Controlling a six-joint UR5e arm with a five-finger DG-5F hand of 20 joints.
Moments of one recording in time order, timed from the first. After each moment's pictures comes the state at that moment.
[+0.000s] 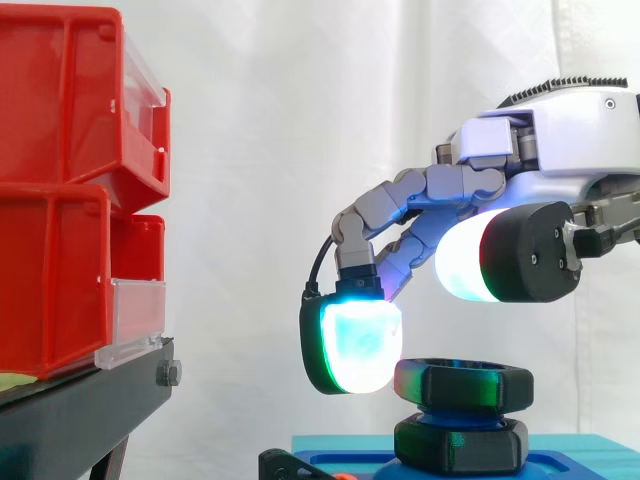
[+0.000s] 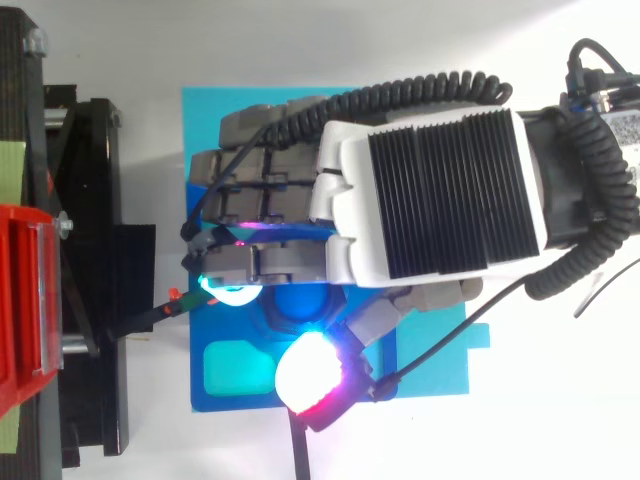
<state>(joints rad) 0.07 -2.22 -1.17 -2.94 -1.70 -1.48</state>
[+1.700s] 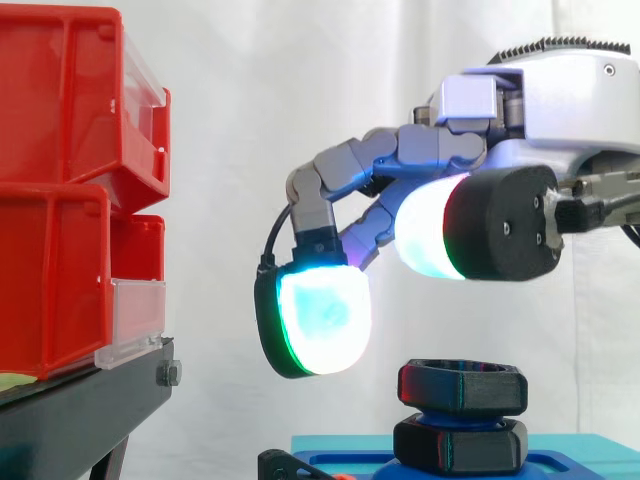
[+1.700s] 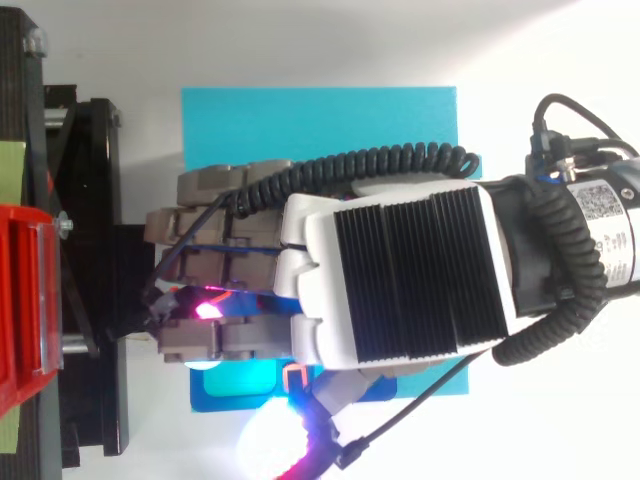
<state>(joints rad) 0.12 -2.24 -1.15 -2.87 -1.67 -1.50</state>
